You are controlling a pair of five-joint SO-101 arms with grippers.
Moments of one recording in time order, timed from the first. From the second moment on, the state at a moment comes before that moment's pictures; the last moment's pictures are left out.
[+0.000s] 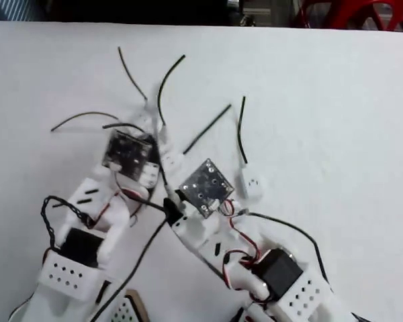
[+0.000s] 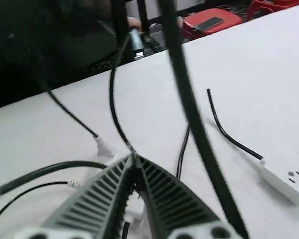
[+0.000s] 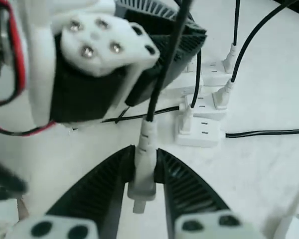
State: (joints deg) left arm 15.2 -71.2 71.6 32.3 -9.2; right arm -48.5 -74.8 64.2 52.2 2.6
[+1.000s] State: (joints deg) left arm 20.4 -82.2 71.5 39.5 -25.8; right arm -31.4 -74.6 64.4 46.2 4.8
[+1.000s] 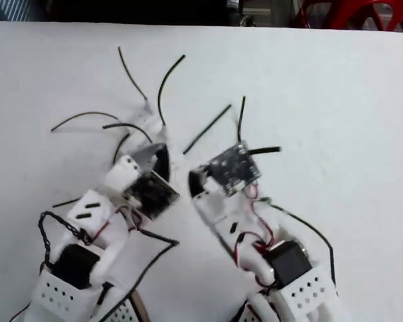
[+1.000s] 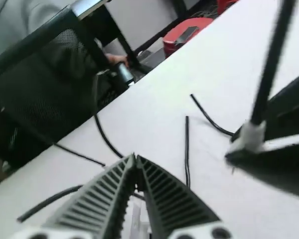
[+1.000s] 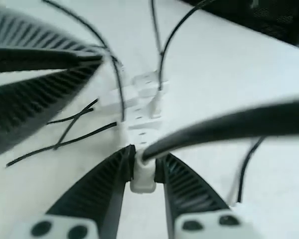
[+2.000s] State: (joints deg) left arm 10.2 -82.3 78.3 39.5 -12.6; right arm -7.6 -9.7 44.1 39.6 11.2
